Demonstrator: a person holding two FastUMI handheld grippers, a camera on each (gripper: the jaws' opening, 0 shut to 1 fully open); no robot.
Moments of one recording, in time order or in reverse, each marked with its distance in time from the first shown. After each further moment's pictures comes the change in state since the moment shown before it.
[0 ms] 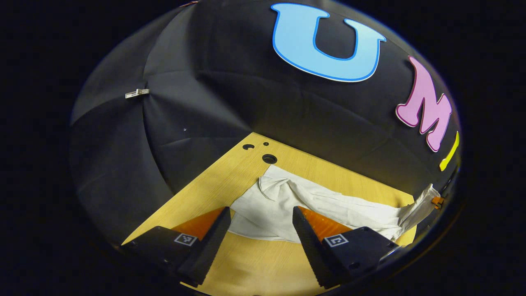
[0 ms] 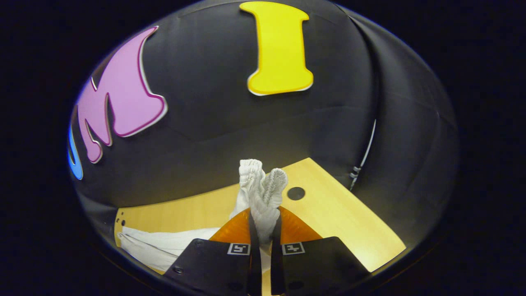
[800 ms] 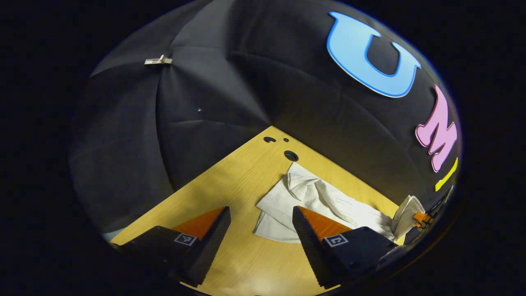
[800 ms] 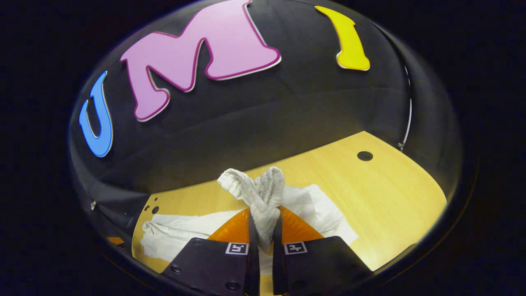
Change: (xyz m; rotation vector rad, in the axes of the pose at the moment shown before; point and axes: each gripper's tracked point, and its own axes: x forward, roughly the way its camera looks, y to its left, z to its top) left arm 0.042 0.086 -0.027 -0.193 0.016 -0.033; right arm -0.030 0.172 -0.128 -0.021 0.081 0.171
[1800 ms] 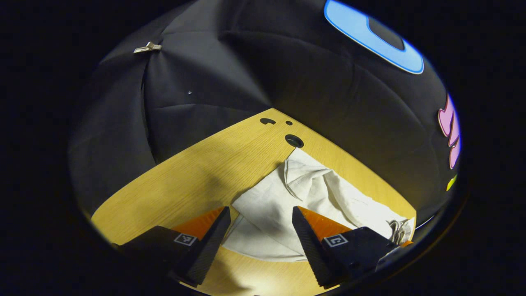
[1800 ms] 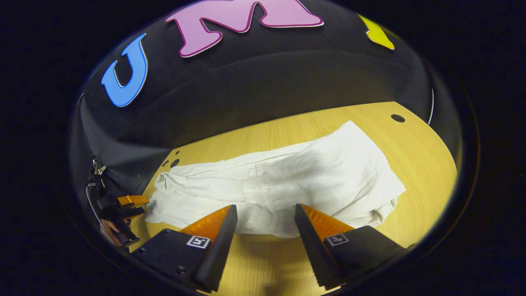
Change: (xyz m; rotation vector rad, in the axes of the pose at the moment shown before) left arm 0.087 -0.040 -0.038 0.049 0.066 0.060; right arm -0.035 0.048 -0.120 -0.083 0.188 0.135
